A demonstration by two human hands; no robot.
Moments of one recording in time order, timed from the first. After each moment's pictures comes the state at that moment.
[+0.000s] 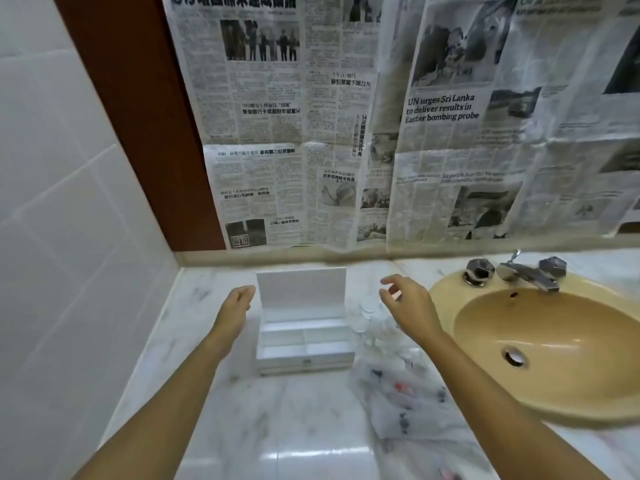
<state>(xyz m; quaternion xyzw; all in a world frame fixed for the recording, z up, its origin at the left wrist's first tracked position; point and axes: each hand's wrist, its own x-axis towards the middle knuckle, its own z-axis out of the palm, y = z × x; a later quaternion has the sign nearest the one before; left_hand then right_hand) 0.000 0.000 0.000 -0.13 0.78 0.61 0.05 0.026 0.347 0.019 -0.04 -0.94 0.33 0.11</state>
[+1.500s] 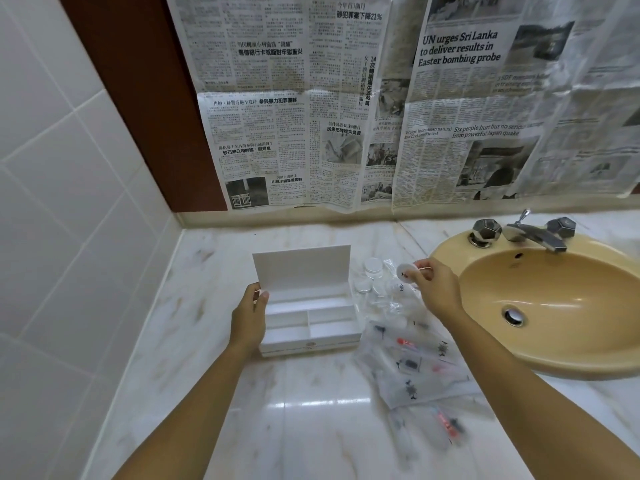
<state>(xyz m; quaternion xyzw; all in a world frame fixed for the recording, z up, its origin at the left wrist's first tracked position) 0.070 0.024 -0.053 -0.10 0.85 0.51 -0.02 0.054 0.378 -0.015 -0.17 -0.86 0.47 0.09</state>
